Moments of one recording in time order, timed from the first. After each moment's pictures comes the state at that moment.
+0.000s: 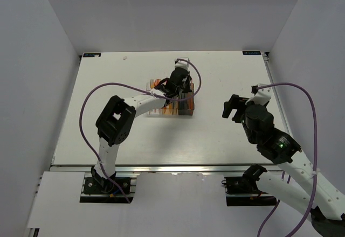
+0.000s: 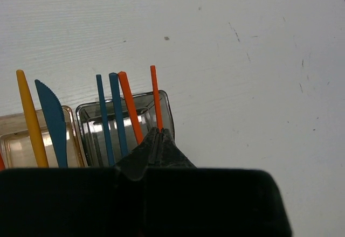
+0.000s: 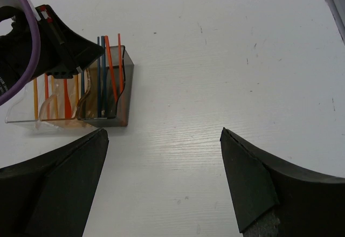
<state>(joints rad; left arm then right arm) -0.72 2.05 1.49 0.10 -0.23 -0.44 0.74 0.66 0.85 -0.54 0.62 0.41</state>
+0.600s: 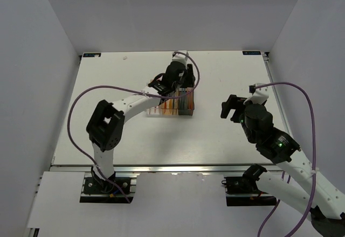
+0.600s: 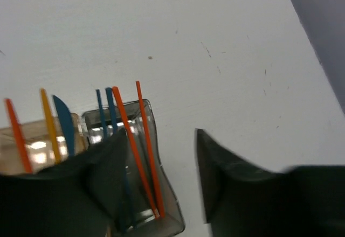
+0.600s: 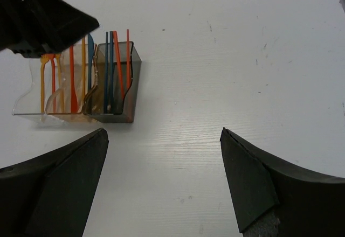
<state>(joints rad) -0.72 1.94 1.49 0.04 -0.20 -0.42 0.74 0.67 0.85 -0.52 0.59 0.40</state>
